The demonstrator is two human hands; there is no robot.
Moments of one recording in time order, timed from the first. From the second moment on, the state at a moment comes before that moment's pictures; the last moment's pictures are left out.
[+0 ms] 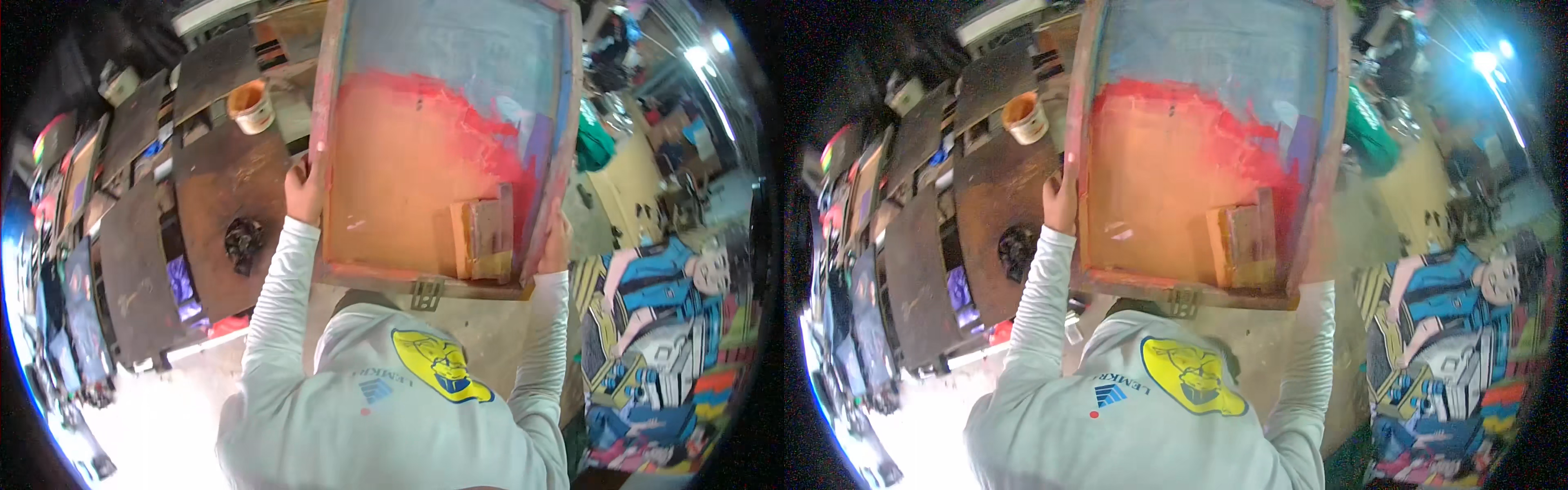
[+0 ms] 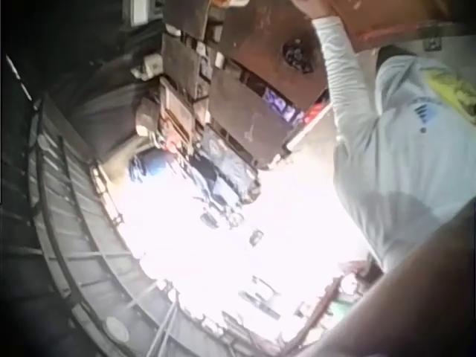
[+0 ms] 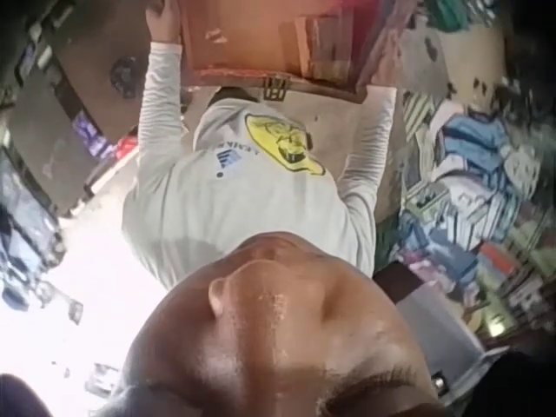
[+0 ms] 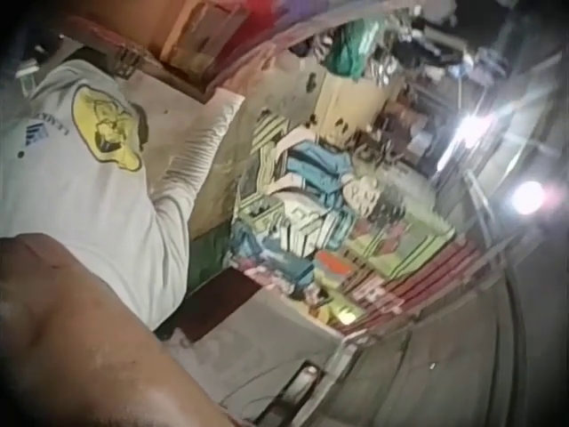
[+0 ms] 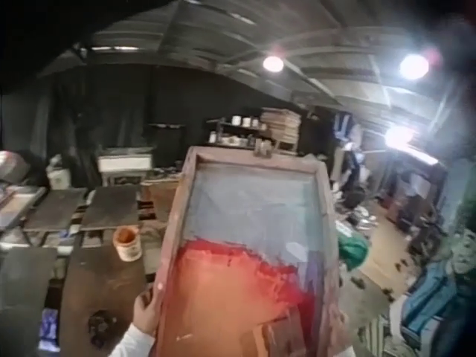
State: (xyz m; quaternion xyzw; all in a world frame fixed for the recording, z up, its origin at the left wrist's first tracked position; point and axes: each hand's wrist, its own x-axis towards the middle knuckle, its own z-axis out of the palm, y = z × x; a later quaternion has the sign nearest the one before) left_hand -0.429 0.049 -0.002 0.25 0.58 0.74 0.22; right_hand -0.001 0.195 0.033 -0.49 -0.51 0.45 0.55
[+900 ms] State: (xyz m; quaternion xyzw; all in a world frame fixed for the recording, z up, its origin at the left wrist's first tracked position) left_hand -0.344 0.038 0.036 0.03 0.75 0.64 -0.16; right_hand -0.200 0.491 -0.018 -0.21 -0.54 0.80 0.15
